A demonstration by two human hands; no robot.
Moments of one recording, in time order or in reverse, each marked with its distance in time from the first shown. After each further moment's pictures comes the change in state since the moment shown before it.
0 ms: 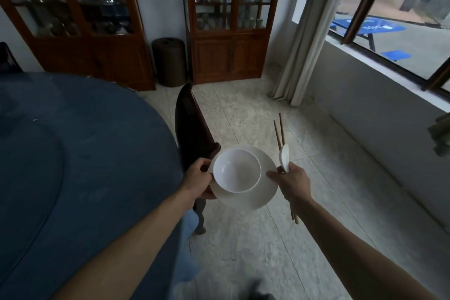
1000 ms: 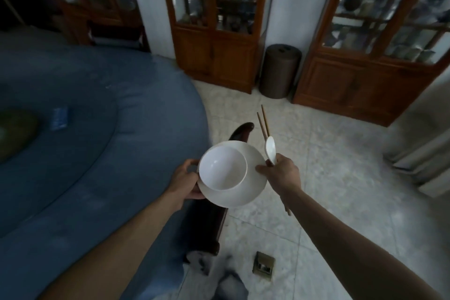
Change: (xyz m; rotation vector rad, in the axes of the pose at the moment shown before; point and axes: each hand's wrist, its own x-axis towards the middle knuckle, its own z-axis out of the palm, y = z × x) left_hand 0.219 0.101 -0.047 -0.411 0.591 -0.174; right_hand 0.312 -0.201 0.173 -0.271 -0.616 -0.430
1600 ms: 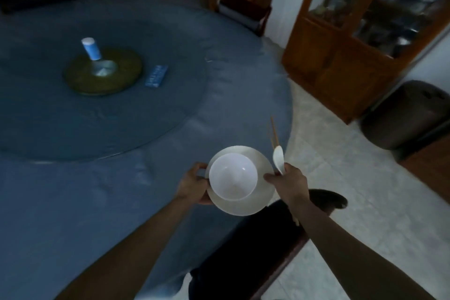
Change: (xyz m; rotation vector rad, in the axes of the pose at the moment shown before) left_hand 0.102 -0.005 -0.095 -0.277 0.497 -0.158; right_hand 0.158 -0.107 0.173 -0.293 -0.448 -0.278
